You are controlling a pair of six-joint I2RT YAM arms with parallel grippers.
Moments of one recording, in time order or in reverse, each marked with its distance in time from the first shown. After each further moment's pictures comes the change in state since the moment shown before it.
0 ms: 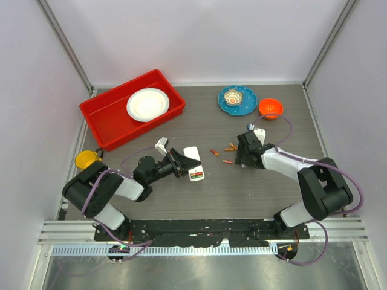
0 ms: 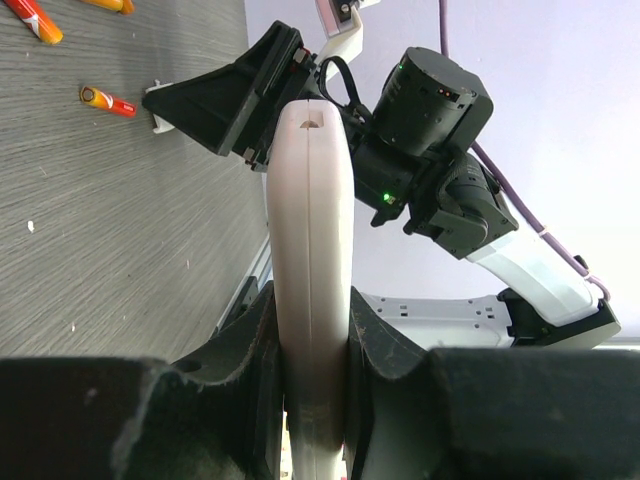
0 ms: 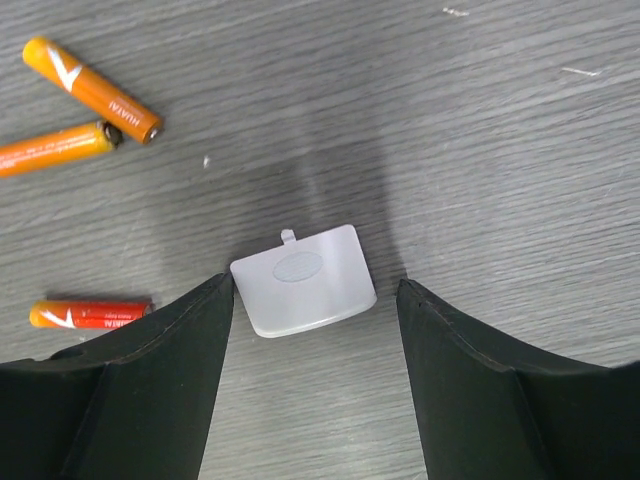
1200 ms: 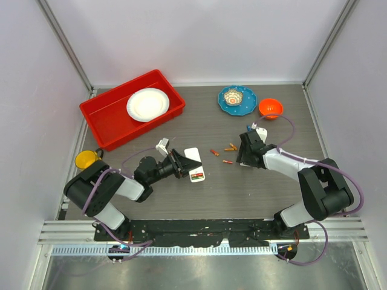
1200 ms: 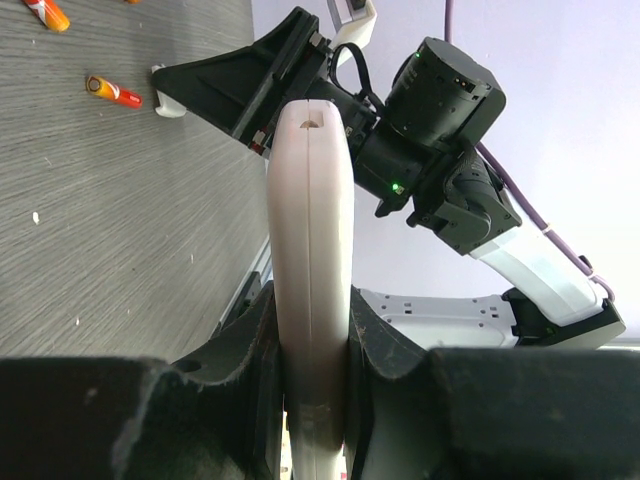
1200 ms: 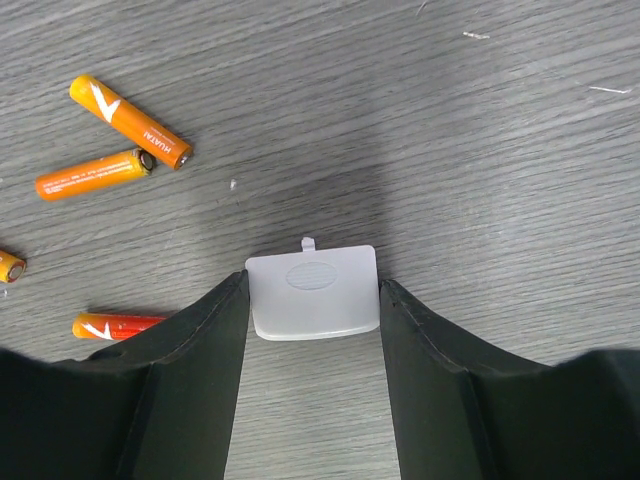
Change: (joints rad) left arm -0.010 0.015 0.000 0.000 -0.001 -0.002; right arm -0.025 -0.001 -0.014 0.072 -0.061 0.026
